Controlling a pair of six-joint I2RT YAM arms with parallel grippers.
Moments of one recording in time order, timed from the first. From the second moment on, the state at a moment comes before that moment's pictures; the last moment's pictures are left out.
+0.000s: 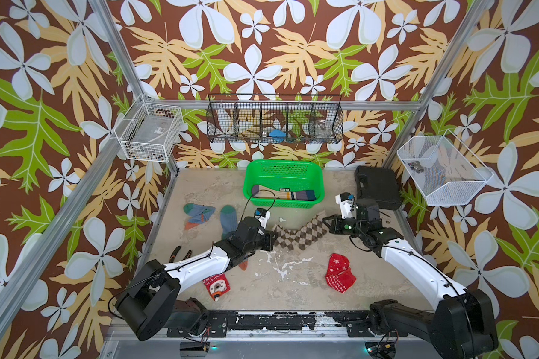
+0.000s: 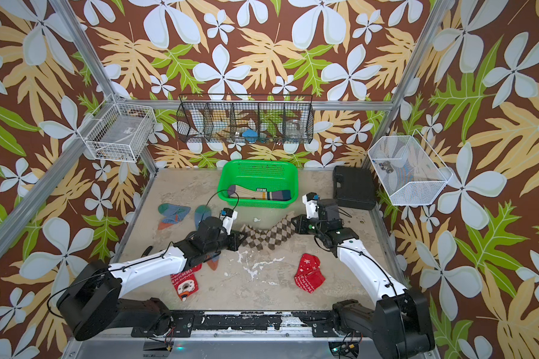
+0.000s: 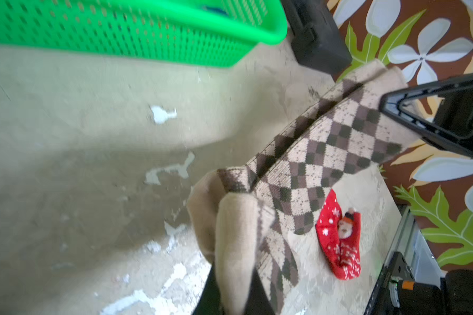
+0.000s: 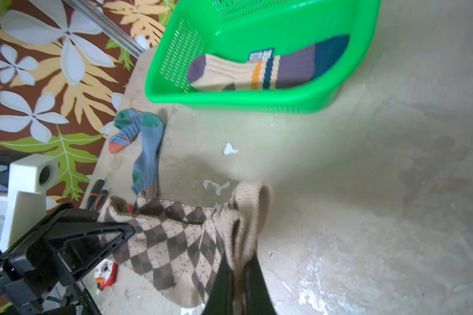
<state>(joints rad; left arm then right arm) -0.64 1.36 0.70 0.11 0.16 -0.53 0.22 1.21 0.82 -0.25 -0.44 0.37</state>
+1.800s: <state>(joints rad) -0.56 1.31 0.72 0.14 0.06 -0.47 0.40 1.23 0.74 -0.43 0.03 0.27</state>
